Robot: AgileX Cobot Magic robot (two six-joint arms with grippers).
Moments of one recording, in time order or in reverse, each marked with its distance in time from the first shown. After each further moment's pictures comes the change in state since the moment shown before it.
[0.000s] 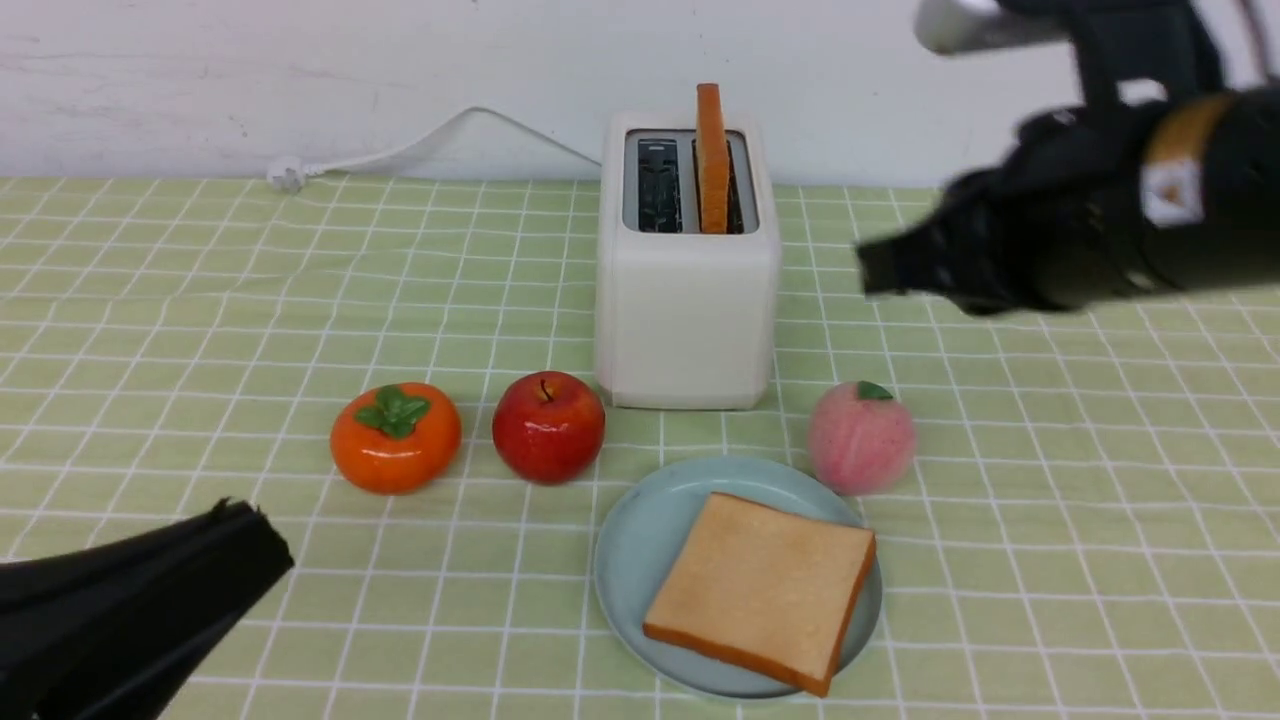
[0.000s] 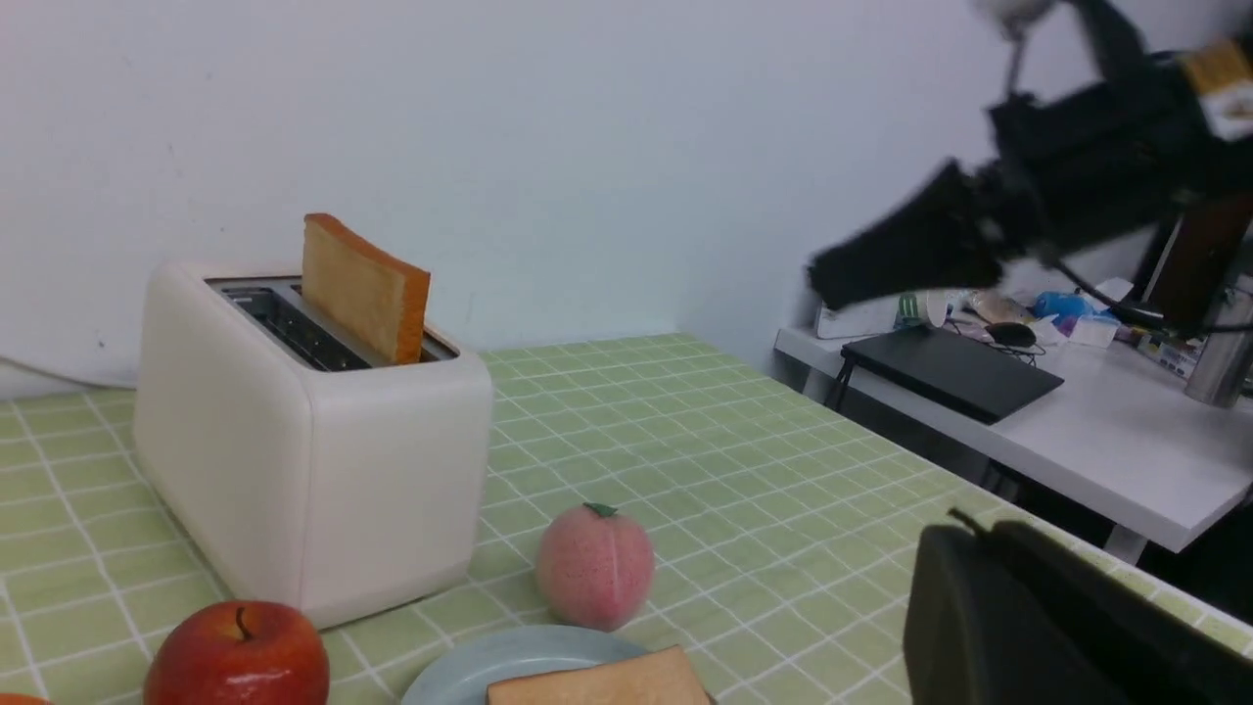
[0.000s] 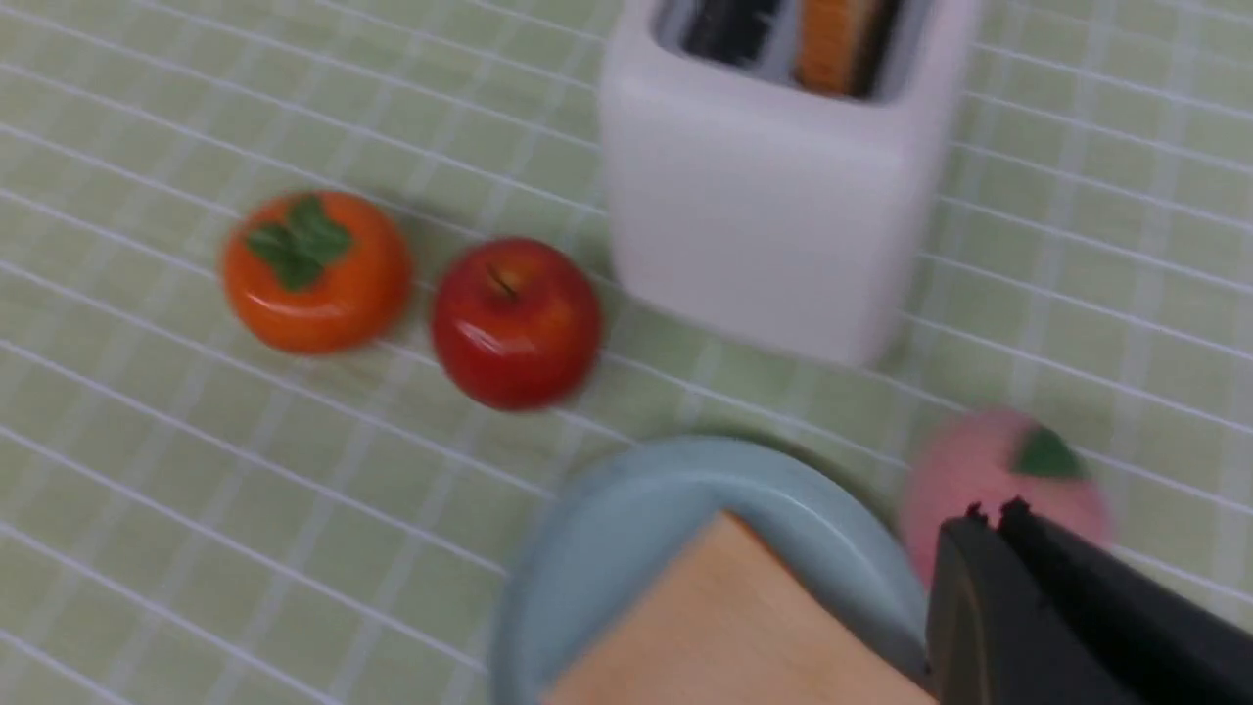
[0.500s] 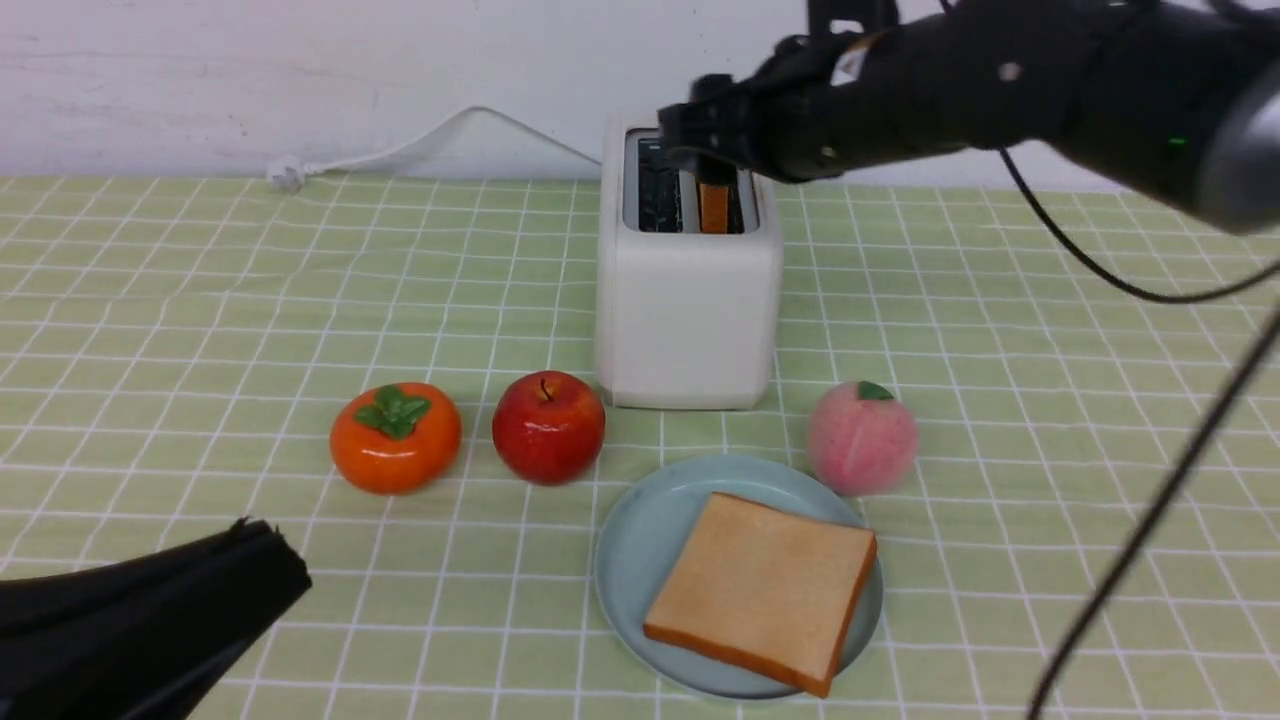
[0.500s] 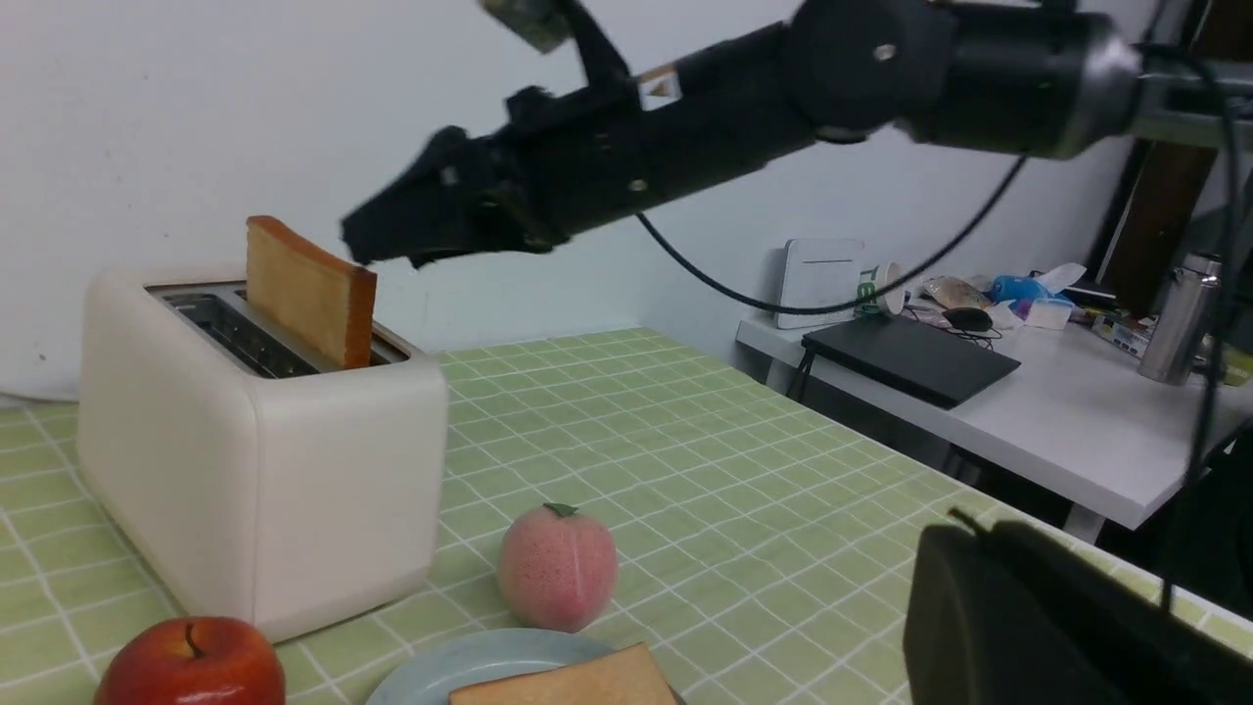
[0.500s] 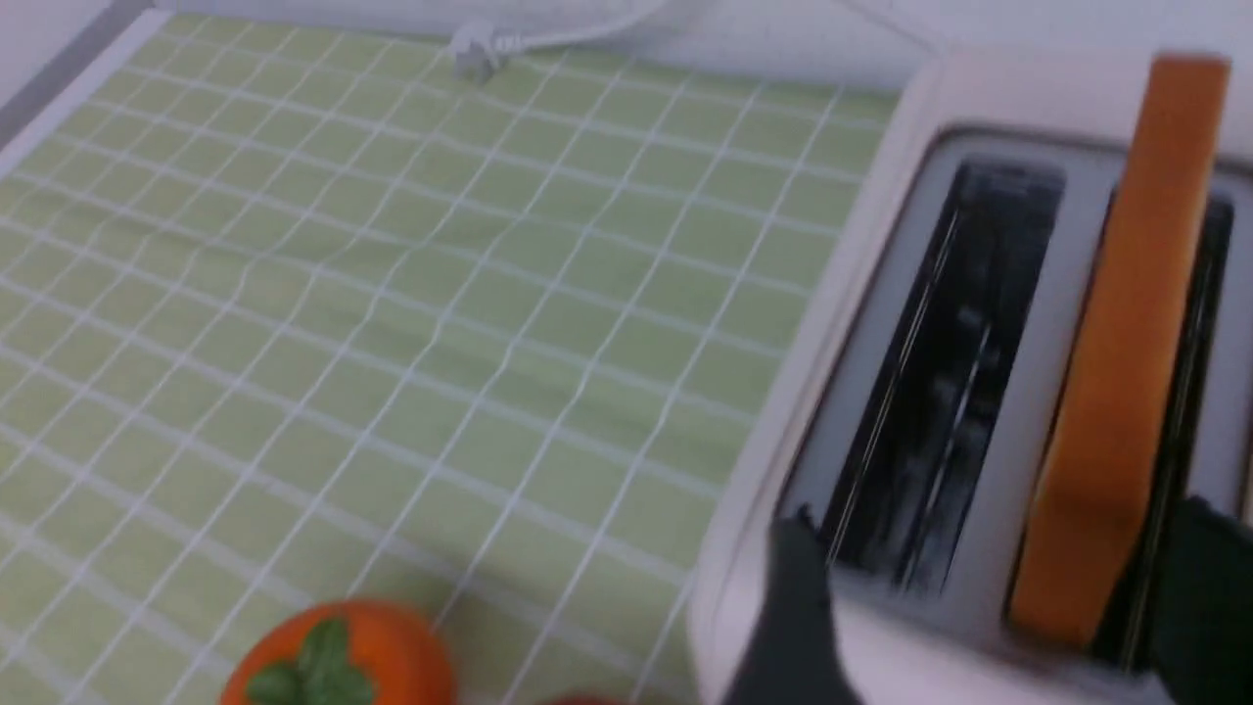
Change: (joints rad) right arm -0.118 0.546 -0.467 0.248 -0.251 -0.251; left arm 0.000 0.000 0.000 0.008 0.045 0.005
